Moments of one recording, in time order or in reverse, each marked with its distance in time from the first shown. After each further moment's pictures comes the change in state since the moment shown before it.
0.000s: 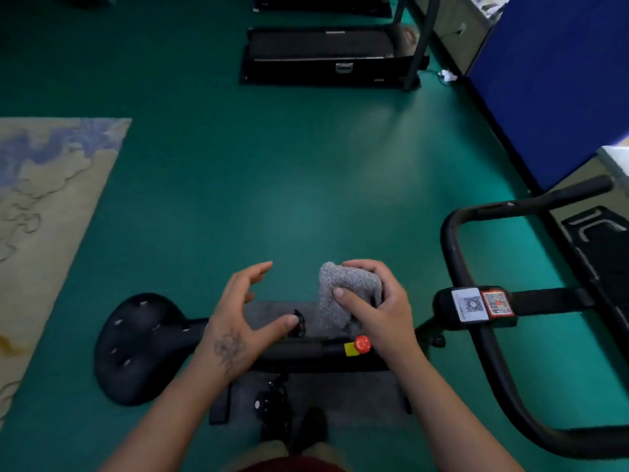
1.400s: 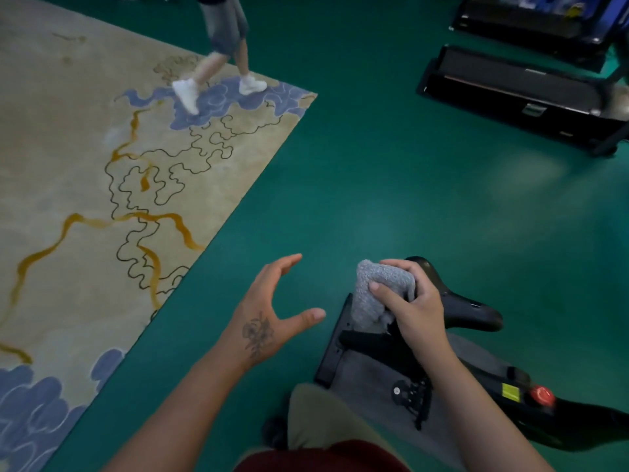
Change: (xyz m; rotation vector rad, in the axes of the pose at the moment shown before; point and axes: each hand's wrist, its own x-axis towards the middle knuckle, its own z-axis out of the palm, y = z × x) left_hand -0.268 -0.162 -0.410 0.023 0.294 -0.297; right_hand -0.141 -0.010 0.468 -0.096 -0.372 0.013
